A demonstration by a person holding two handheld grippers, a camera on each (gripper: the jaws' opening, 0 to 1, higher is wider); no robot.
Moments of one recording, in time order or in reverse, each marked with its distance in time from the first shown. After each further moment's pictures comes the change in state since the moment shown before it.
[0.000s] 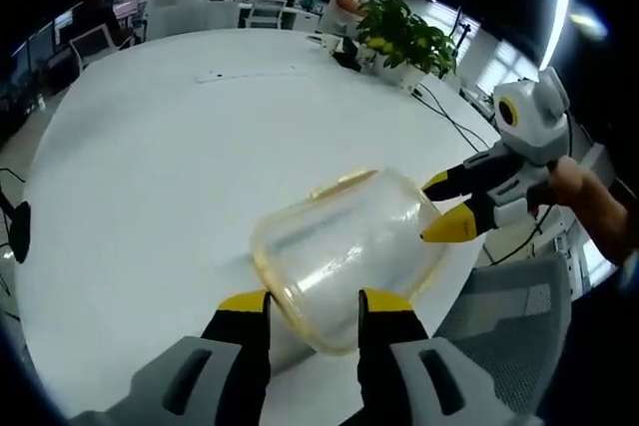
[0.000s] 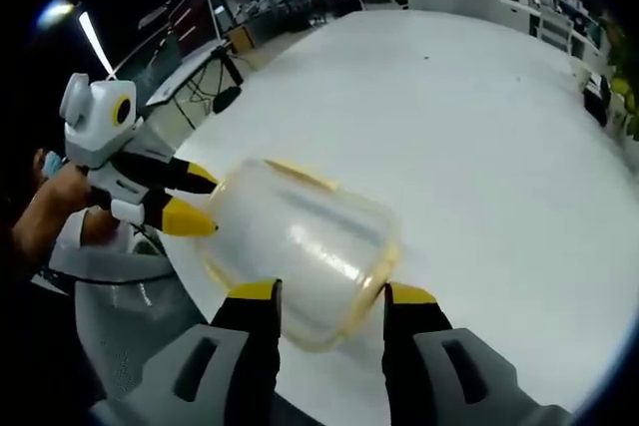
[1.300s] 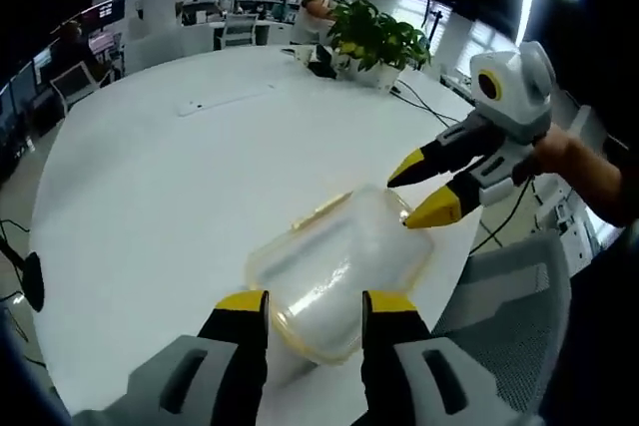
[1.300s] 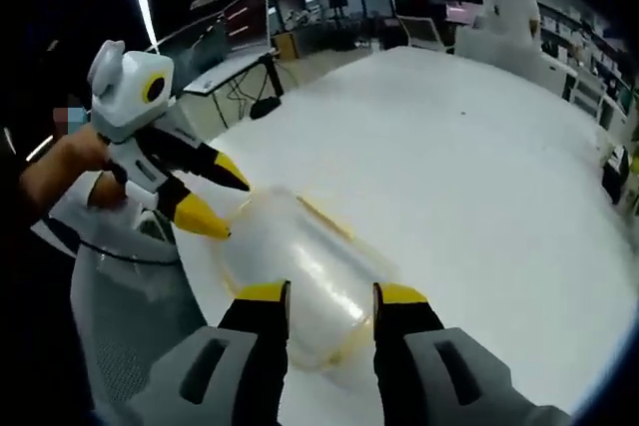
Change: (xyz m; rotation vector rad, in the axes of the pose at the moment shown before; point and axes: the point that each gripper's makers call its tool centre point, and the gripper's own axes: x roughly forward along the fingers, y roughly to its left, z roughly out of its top) left arm -0.013 -0.015 0.025 0.176 -0.045 -0.035; right arm -0.008 0.017 0.034 -0.253 -0.105 0.080
